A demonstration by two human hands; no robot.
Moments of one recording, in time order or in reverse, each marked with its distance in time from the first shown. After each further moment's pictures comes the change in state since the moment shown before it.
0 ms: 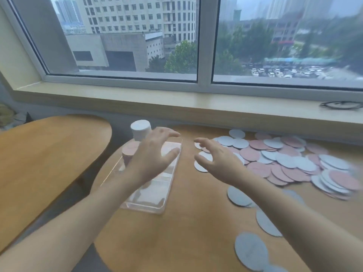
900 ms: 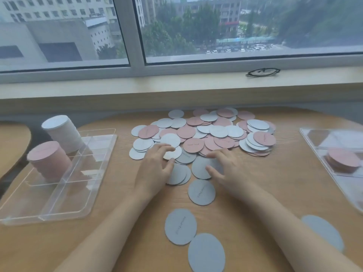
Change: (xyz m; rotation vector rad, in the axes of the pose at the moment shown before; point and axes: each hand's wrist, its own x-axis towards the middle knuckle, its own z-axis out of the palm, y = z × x) left_hand -0.006 0.077 0.200 -0.153 -0.080 0.006; right_hand -0.147 0.163 -0.038 -0.147 0.194 0.287
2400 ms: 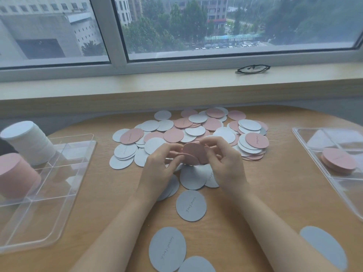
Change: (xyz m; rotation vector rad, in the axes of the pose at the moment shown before) left_hand 0.033 0.025 0.039 -0.368 -0.009 0.044; right_hand 0.026 -0.006 -0.007 0.609 0.399 -0.026
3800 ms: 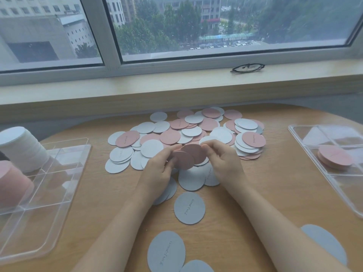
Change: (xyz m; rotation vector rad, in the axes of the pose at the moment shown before) left_hand 0.001 0.003 -0.003 0.060 -0.135 -0.016; right_hand 0.009 0.014 -0.005 0.028 -0.085 0.088
